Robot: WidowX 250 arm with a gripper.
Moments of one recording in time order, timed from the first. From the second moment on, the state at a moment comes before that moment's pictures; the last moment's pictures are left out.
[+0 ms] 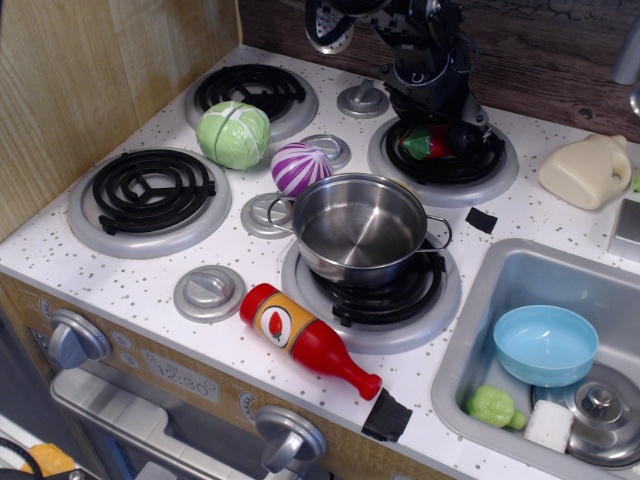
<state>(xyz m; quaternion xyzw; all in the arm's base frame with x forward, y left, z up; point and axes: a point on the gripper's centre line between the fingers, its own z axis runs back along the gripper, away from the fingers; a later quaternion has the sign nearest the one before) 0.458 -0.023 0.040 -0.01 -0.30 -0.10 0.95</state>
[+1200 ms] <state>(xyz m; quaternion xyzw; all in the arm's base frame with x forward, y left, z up) 0.346 -0.007 0.073 0.08 -0.15 0.04 0.98</state>
